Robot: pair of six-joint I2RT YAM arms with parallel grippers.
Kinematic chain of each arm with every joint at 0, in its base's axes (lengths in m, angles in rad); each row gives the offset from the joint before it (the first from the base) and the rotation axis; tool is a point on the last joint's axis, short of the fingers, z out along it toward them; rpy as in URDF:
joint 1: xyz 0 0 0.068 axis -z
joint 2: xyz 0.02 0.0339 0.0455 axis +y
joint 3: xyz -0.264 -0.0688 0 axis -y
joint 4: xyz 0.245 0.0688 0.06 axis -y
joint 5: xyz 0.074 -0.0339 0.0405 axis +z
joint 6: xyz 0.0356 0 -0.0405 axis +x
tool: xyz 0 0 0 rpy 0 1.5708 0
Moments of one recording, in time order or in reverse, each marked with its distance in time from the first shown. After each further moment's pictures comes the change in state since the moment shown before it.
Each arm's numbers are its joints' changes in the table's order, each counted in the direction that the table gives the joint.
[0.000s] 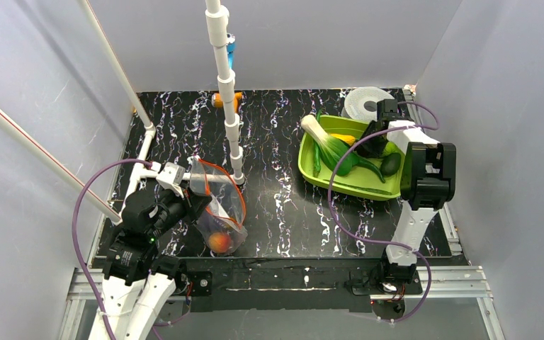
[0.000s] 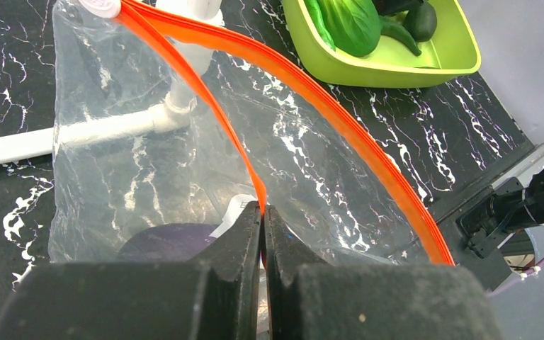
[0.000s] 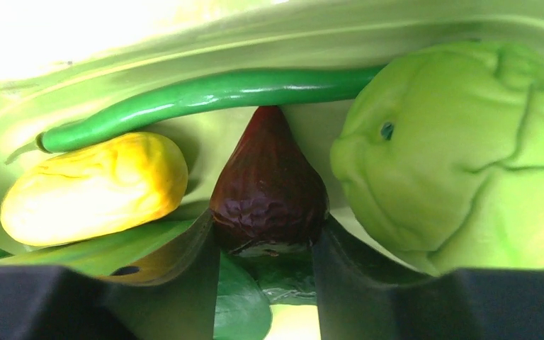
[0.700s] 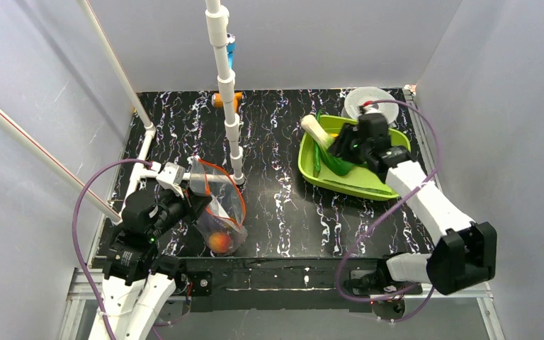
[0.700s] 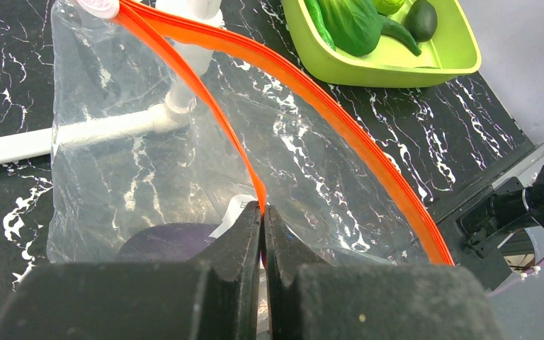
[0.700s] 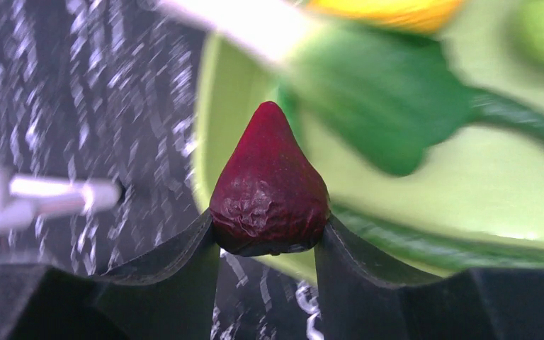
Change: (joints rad) left arm 0.000 0.001 0.000 0.000 0.000 0.000; right arm -0.264 -0.666 -0.357 0.094 -0.019 0.010
